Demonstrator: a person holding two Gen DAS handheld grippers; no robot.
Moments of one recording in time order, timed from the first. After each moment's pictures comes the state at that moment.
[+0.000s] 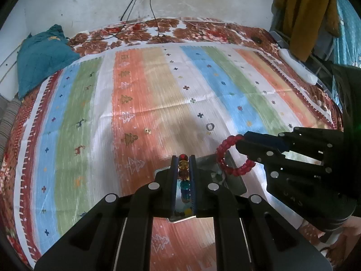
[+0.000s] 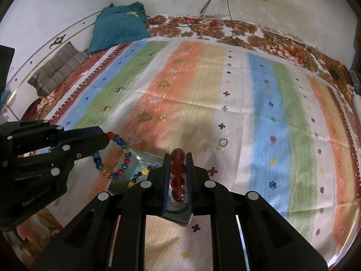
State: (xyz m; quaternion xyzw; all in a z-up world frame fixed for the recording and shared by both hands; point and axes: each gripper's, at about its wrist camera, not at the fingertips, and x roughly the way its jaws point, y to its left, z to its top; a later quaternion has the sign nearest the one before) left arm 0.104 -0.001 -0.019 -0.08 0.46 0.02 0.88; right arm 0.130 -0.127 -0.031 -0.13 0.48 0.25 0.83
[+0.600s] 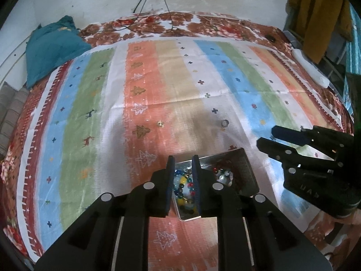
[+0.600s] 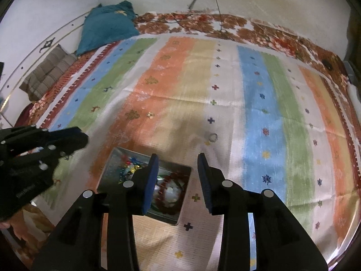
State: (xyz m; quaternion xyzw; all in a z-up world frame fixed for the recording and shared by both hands) left arm 0.107 0.014 -0.027 -0.09 0.48 0.06 0.87; right arm 0.146 -0.142 -0.040 -0.12 0.50 0.22 0.83
